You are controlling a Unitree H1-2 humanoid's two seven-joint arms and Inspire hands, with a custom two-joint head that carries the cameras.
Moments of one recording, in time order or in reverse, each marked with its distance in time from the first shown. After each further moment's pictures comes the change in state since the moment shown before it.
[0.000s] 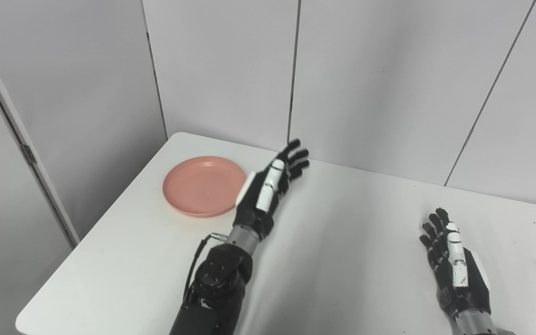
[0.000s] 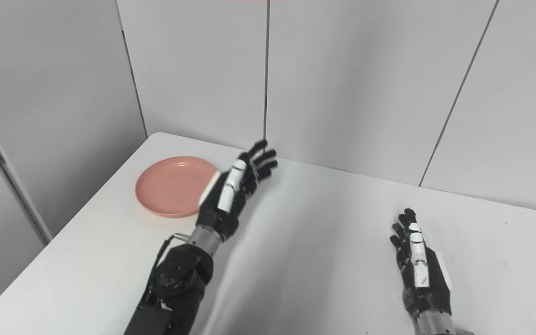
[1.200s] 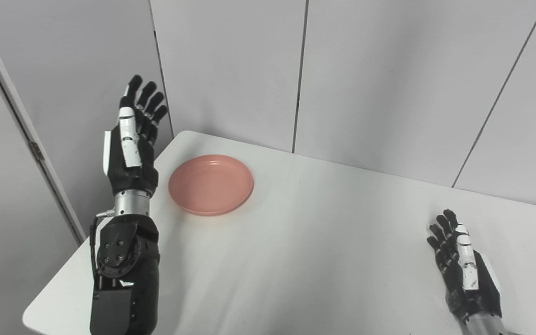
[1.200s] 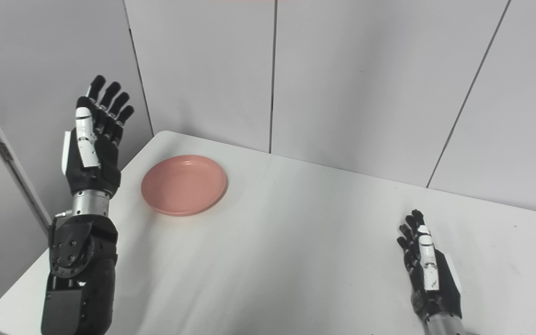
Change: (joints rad) left arm 0.008 0.152 0.364 -0.130 -0.132 -0.013 0.154; right arm 0.002 -0.024 -0.001 -0.003 0.017 0.007 0.025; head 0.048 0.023
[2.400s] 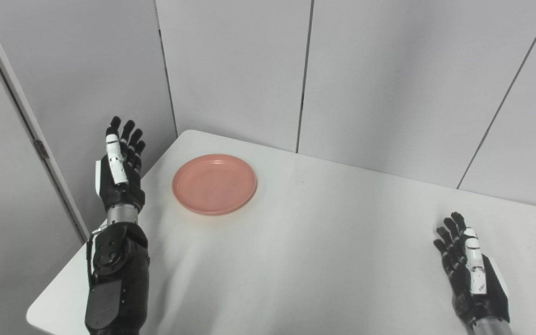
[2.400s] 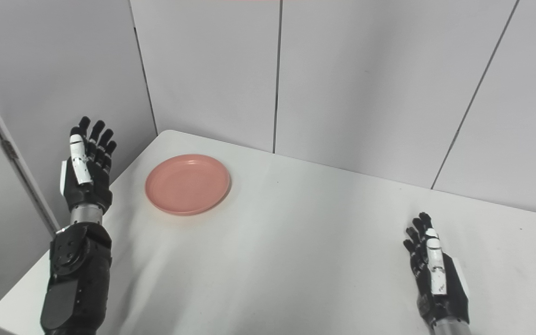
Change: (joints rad) left arm -0.015 0.061 0.076 0.343 -0.091 -0.089 0.023; right arm 0.008 -0.001 -0.008 -0.014 0.010 0.009 0.002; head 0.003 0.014
